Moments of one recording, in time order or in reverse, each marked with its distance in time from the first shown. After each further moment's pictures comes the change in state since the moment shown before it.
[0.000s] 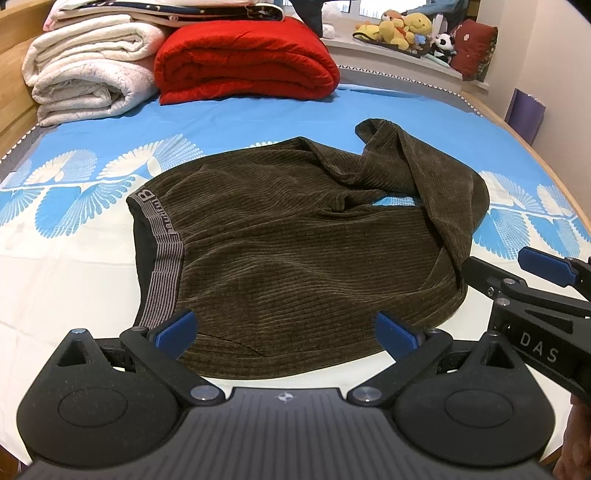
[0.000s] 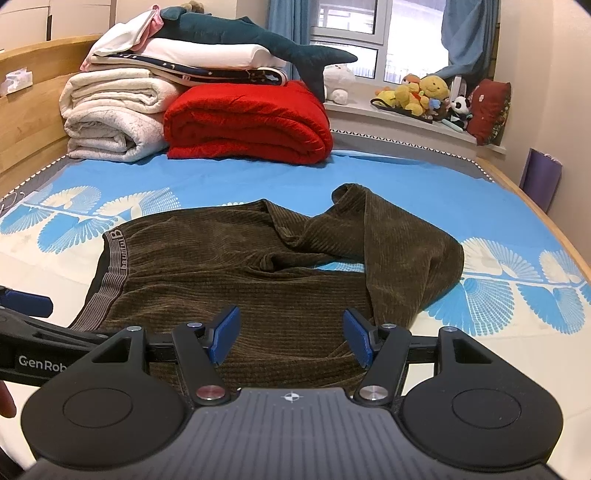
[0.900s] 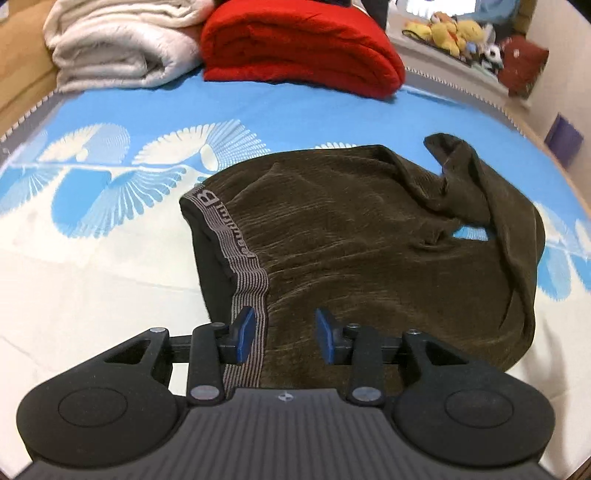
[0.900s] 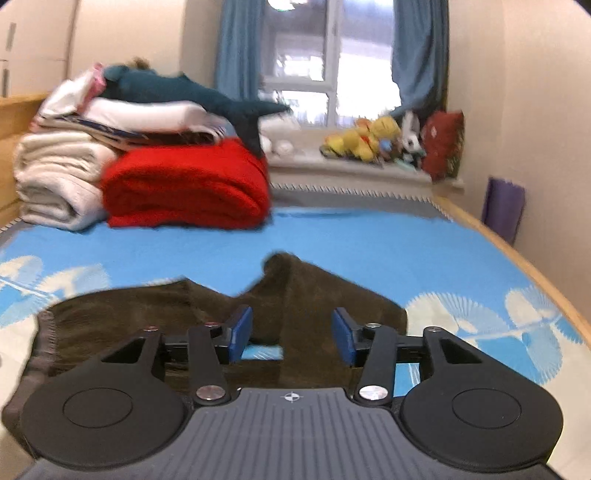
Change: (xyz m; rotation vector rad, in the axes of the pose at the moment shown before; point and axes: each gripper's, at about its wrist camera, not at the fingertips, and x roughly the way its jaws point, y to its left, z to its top) left arm 0.072 0.123 0.055 -0.107 0.073 0.006; right arm 0.061 -0.123 0.048 0.088 -0.125 -0.126
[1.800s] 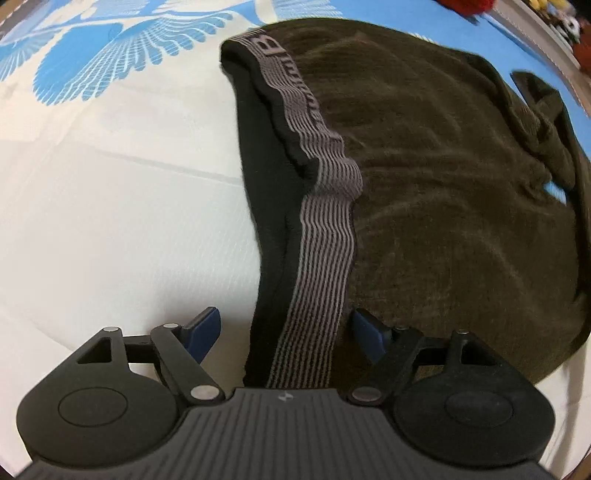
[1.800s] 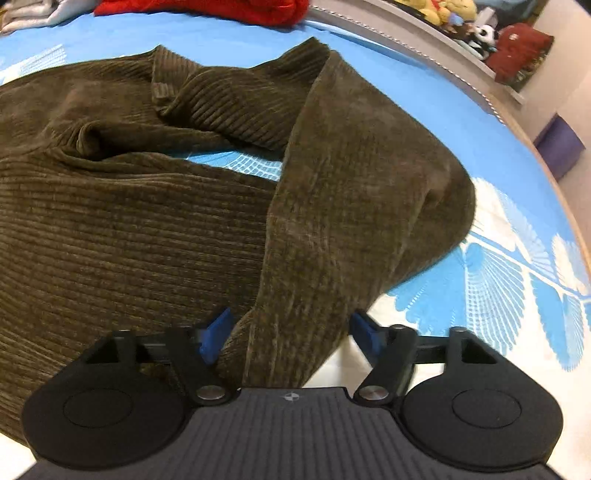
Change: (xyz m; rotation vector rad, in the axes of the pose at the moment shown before) left arm 0.110 0.064 -0.021 -0.118 0.354 0.035; right arm 0.174 0.043 -0.082 -0.282 0.478 -0.036
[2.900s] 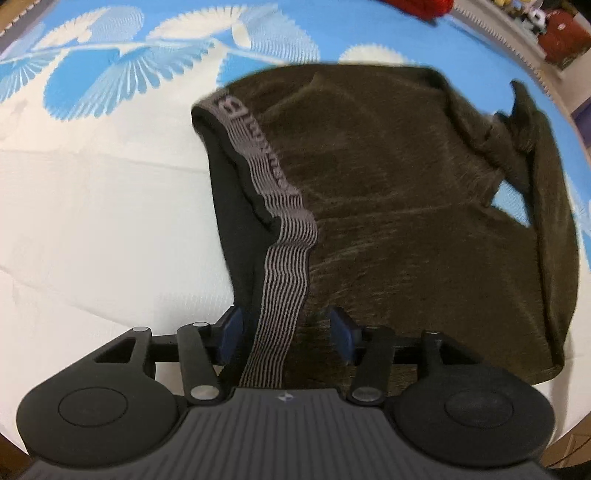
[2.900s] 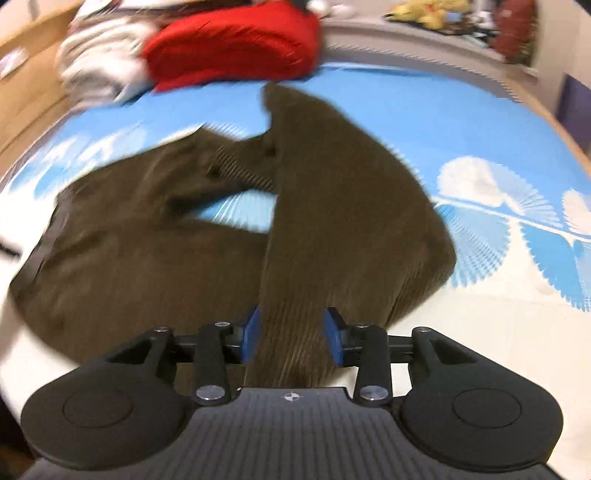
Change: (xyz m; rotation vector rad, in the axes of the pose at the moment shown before) left arm -0.037 -0.006 -0.016 0.046 -0.009 -0.051; right arm -0.122 -0.126 -0.076 0.155 -0.124 0.313
